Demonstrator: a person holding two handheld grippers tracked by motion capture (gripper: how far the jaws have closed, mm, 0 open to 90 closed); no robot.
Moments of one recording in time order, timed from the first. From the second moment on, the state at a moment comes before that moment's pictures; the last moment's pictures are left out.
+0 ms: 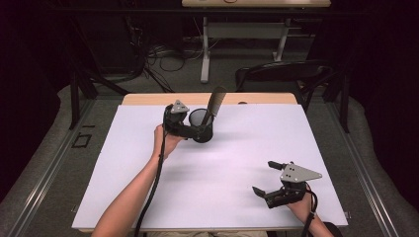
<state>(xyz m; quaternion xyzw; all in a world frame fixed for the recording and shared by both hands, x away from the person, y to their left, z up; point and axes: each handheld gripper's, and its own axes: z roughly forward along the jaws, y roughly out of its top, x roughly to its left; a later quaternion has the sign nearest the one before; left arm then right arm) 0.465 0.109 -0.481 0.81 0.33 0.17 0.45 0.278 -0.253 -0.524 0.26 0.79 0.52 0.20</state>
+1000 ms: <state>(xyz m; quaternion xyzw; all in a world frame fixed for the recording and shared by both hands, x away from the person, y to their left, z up) 0.445 0.139 -0.478 0.83 0.33 0.17 0.42 0.279 -0.252 -0.526 0.27 0.79 0.51 0.19</state>
